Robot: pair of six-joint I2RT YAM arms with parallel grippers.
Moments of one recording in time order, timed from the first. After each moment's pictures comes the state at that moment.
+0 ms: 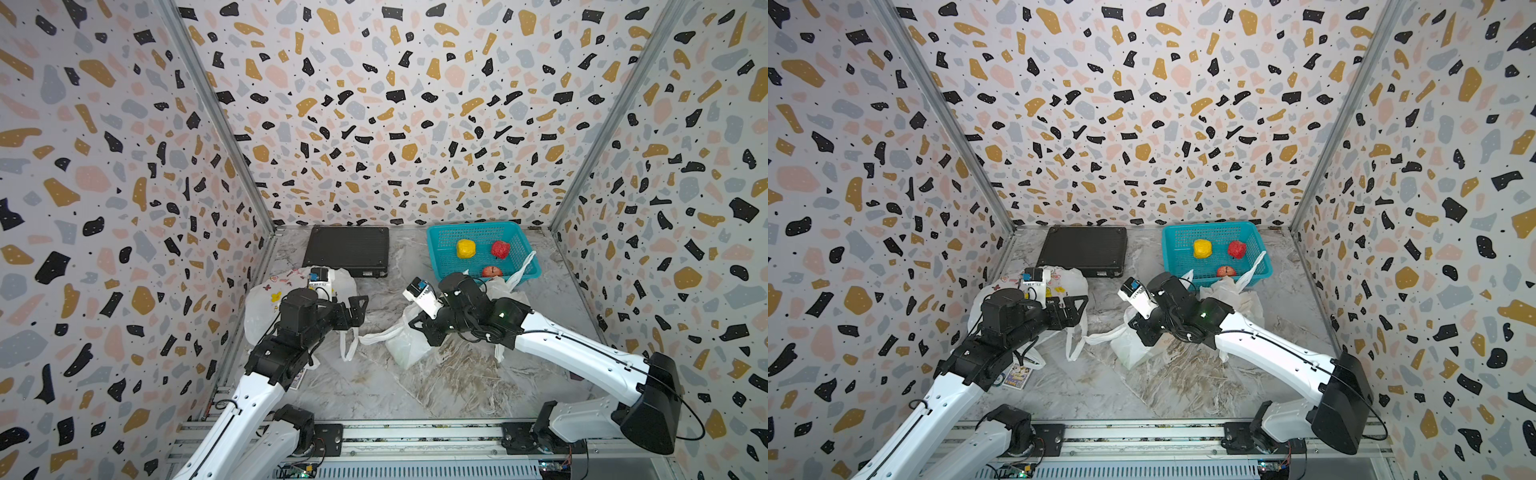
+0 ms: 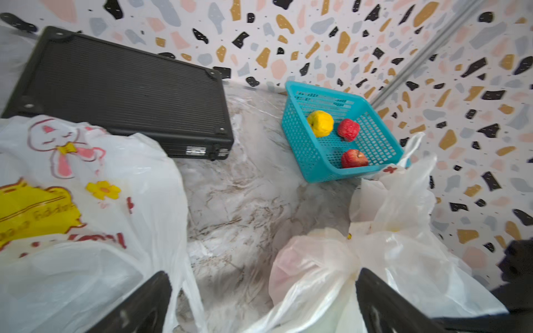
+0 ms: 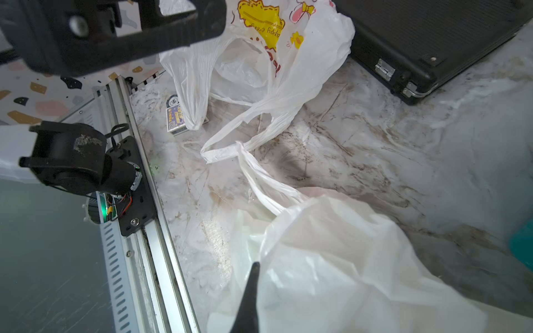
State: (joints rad) left arm -0.33 0.77 0.72 -0.43 0.14 -0.40; right arm 0.92 1.35 1.14 -0.52 -0.30 0.02
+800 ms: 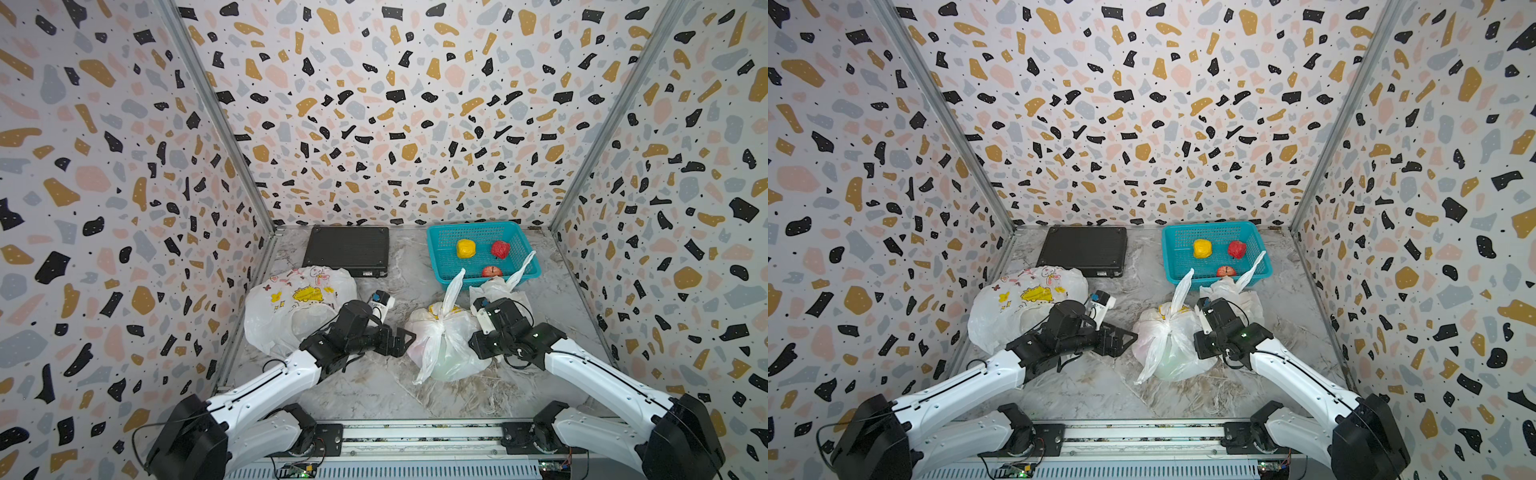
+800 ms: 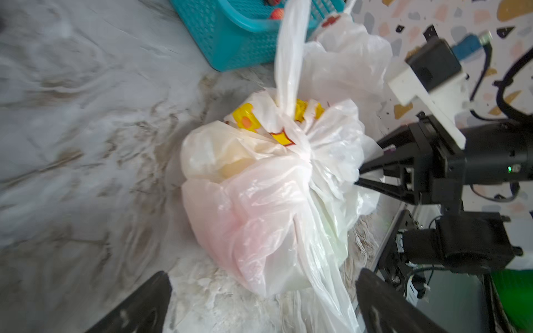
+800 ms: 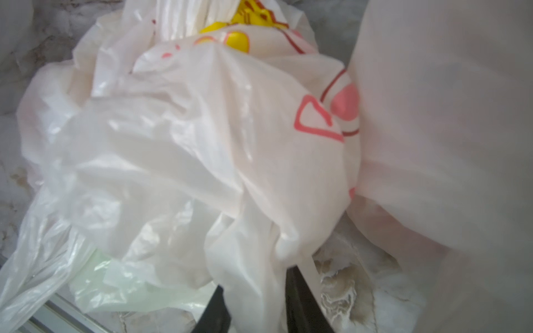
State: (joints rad) left arm -0.71 1.13 0.59 -0.09 0.33 -0.43; right arm 0.59 1.09 0.67 -0.61 -0.08 0.31
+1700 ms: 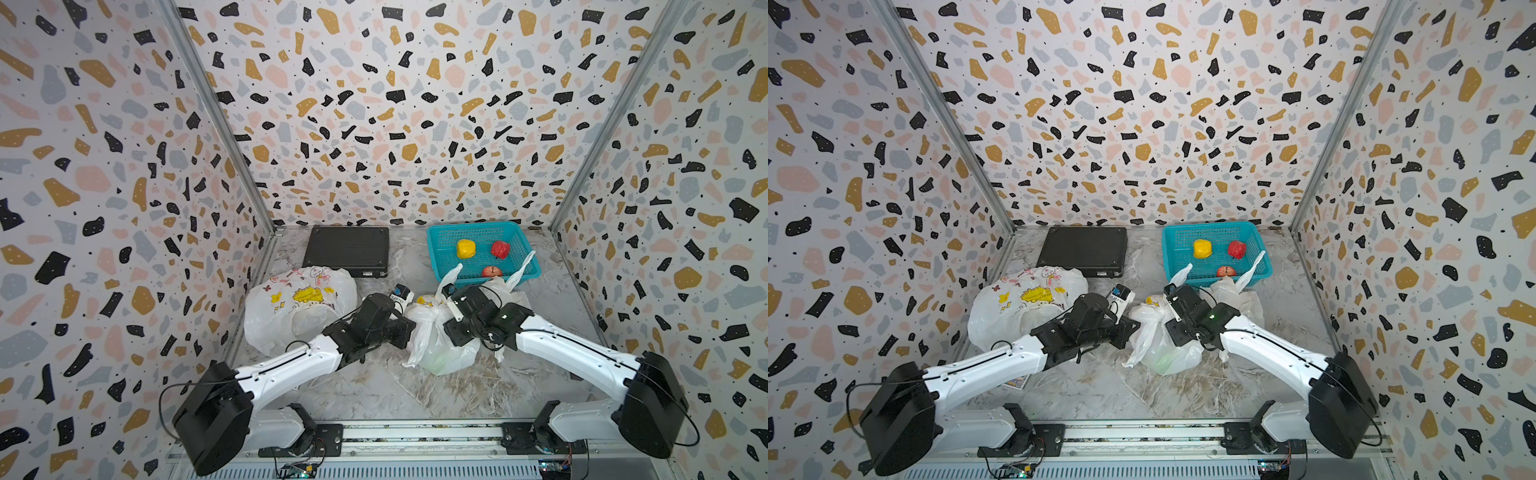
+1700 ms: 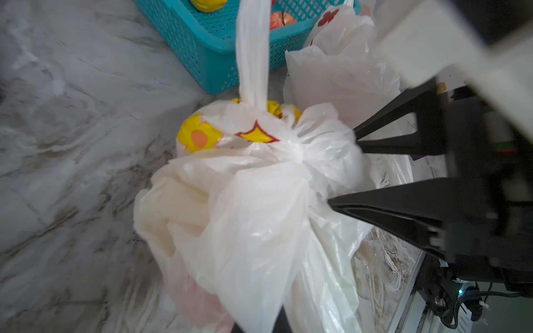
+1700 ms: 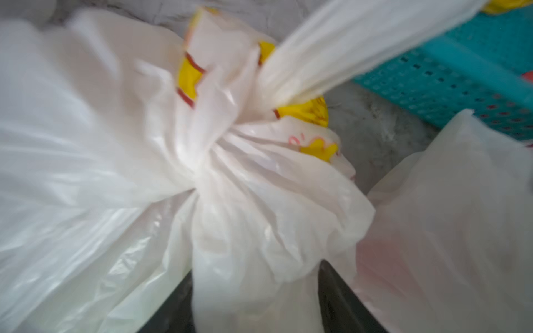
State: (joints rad) left arm -0.78 1.22 0.72 -0.11 0.16 -0.34; right arm 0.79 1.38 0.96 -0.63 0.13 0.15
